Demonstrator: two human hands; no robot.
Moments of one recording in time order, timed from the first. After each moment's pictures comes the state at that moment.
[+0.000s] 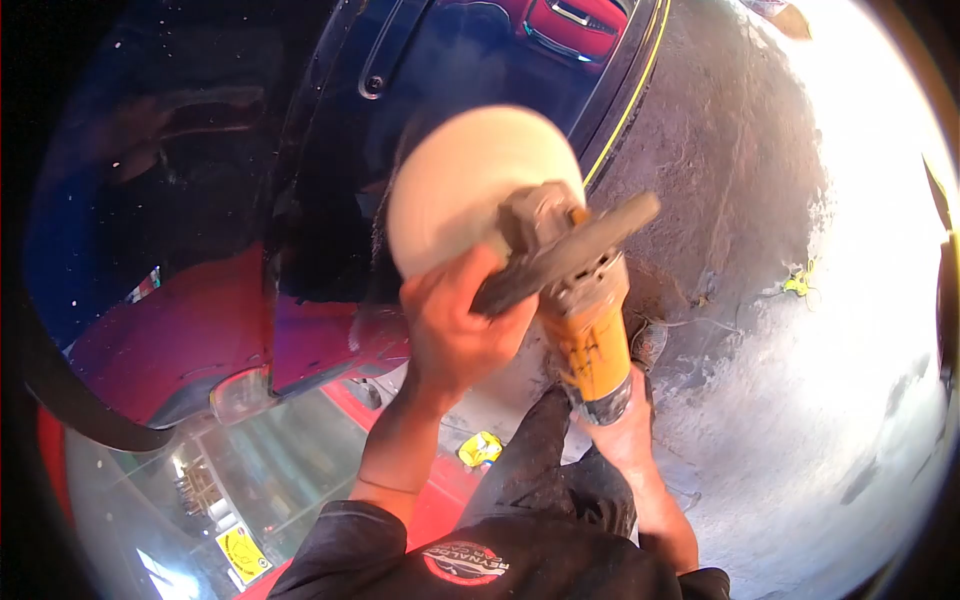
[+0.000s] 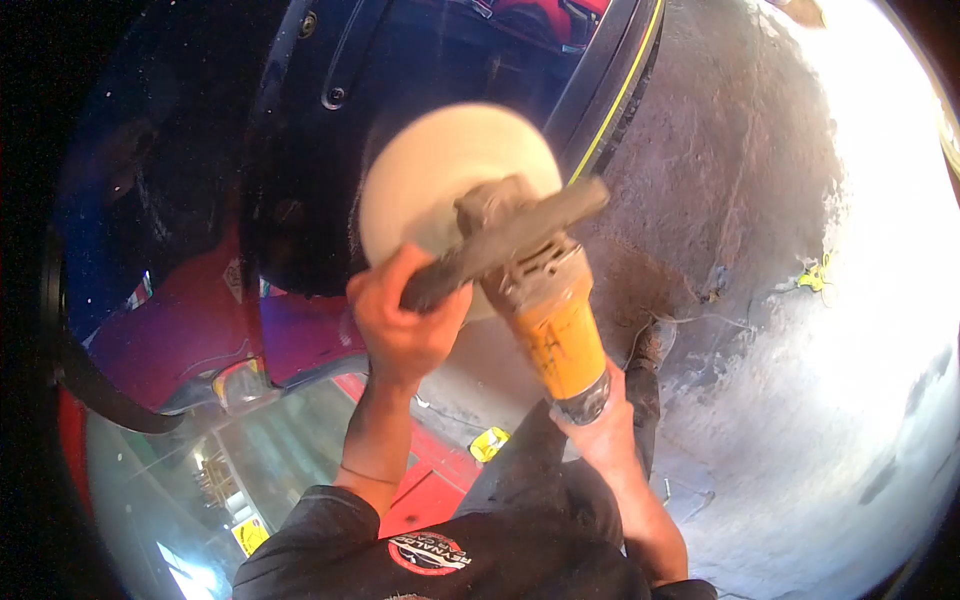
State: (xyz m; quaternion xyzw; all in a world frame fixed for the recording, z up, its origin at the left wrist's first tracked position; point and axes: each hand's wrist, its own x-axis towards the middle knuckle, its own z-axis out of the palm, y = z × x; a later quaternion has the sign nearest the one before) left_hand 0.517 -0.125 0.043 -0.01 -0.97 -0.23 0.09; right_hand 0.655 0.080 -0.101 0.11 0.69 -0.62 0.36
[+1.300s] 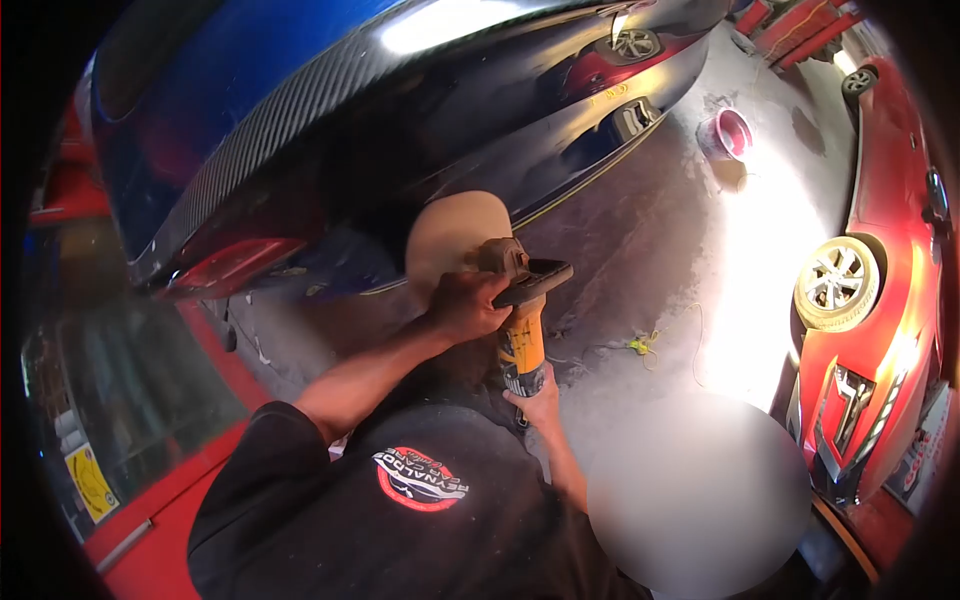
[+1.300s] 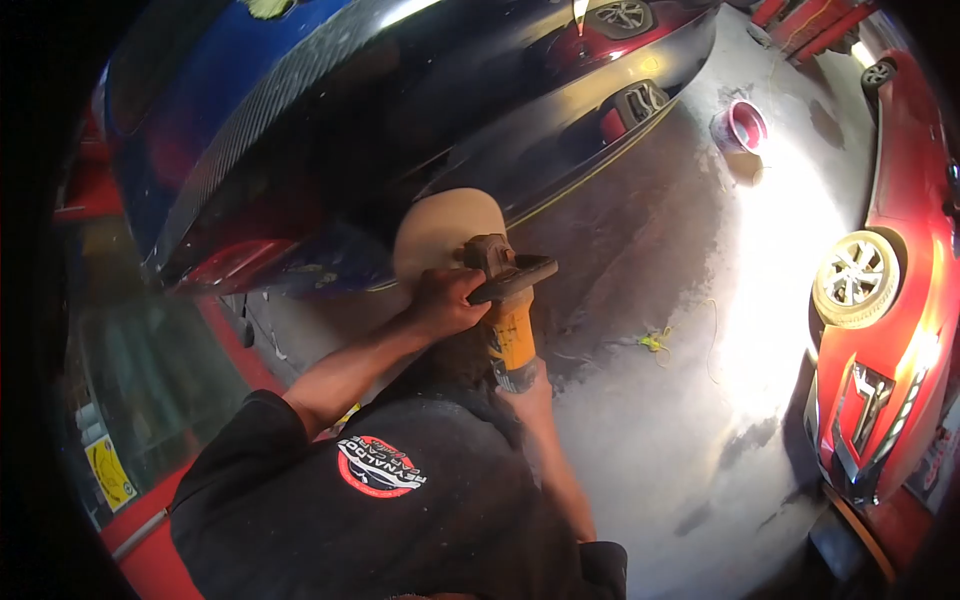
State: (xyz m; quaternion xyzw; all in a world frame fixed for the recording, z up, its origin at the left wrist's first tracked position) left_hand 0.618 -0.184 0.064 0.03 -0.95 -0.32 0.05; right_hand 0.690 0.082 -0.059 -0.02 0.77 -0.53 0.35
